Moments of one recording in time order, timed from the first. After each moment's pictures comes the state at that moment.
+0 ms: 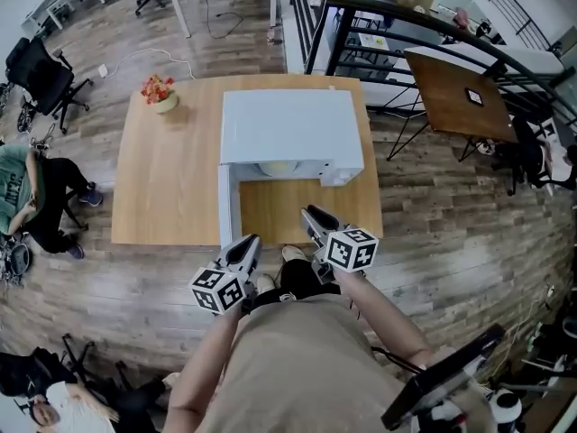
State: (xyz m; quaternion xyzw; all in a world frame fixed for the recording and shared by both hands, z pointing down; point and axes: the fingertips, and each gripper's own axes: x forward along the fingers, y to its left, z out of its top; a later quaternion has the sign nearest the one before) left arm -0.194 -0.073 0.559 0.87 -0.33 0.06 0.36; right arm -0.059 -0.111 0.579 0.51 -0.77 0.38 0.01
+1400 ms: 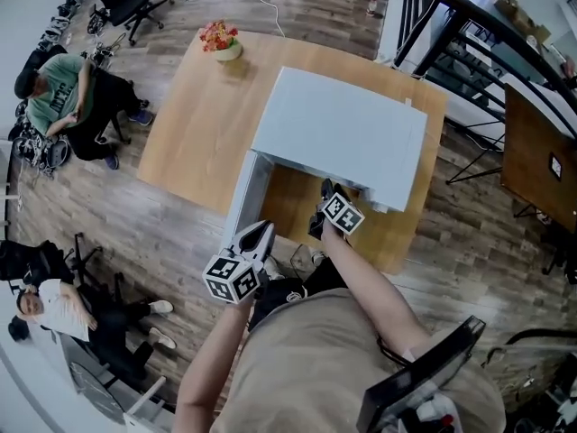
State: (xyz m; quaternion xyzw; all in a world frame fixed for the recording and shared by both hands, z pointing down) left arm -0.170 -0.138 0.597 0.78 -0.50 0.08 0.36; right arm -0.024 -0.264 0.842 0.58 -0.64 0.51 0.02
